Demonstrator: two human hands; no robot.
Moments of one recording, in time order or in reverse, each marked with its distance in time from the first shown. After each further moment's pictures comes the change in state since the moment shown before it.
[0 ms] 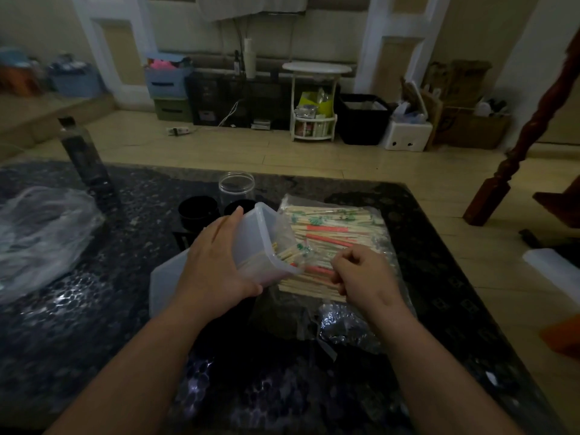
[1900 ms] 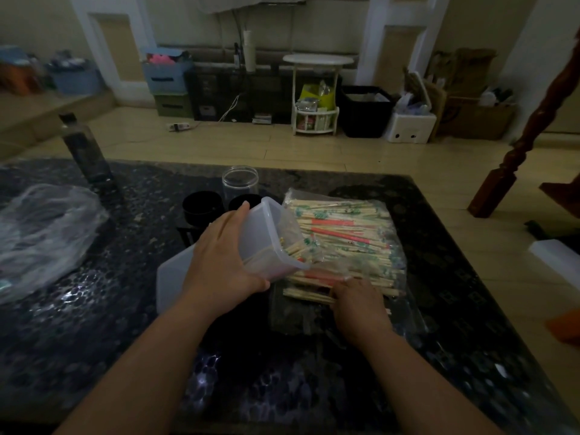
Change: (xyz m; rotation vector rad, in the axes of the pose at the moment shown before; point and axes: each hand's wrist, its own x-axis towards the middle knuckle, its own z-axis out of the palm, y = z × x) left_hand 0.000 -0.002 0.001 -0.004 0.001 0.020; right_hand 0.013 0.081 0.028 -1.104 -0.222 -0.188
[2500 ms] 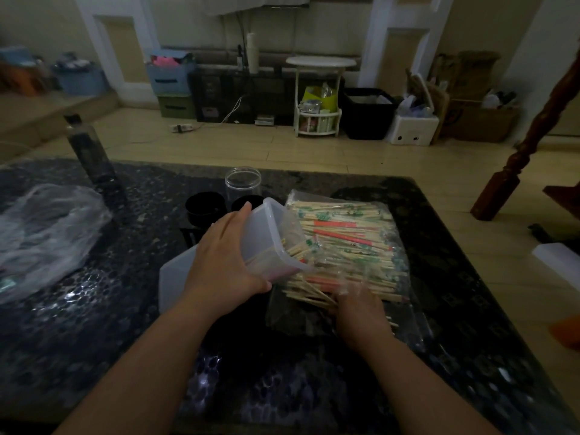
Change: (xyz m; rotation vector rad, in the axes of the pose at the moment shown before) left_hand 0.001 -0.002 -0.001 -0.002 -0.002 0.000; right_hand -0.004 0.000 0.008 -0.006 -0.062 0.002
